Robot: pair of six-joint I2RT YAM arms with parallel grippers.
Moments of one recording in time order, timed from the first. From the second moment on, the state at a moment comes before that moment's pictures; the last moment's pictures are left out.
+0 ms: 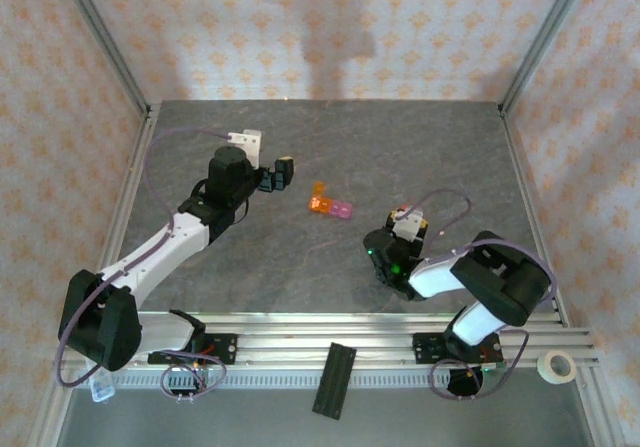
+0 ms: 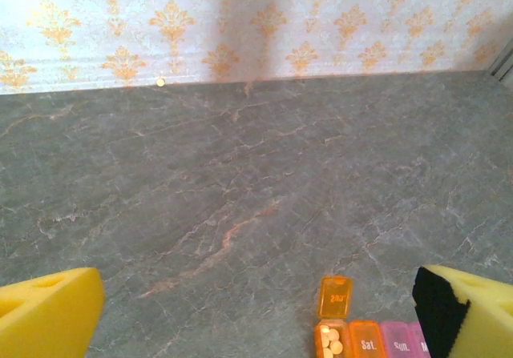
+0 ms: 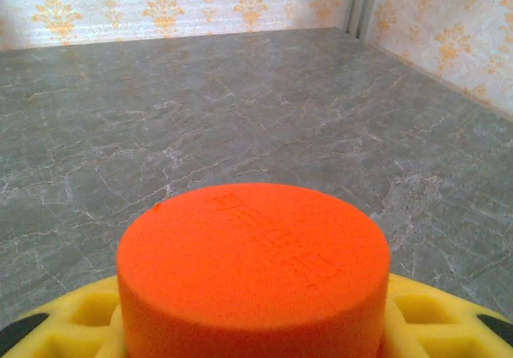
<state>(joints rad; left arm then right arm) -0.37 1.27 0.87 0.02 -0.08 -0.20 0.81 1.56 0.34 0.64 1.15 0.51</state>
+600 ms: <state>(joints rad) -0.39 1.22 0.84 0.02 -0.09 -0.20 0.93 1.58 0.45 0.12 1.37 1.02</state>
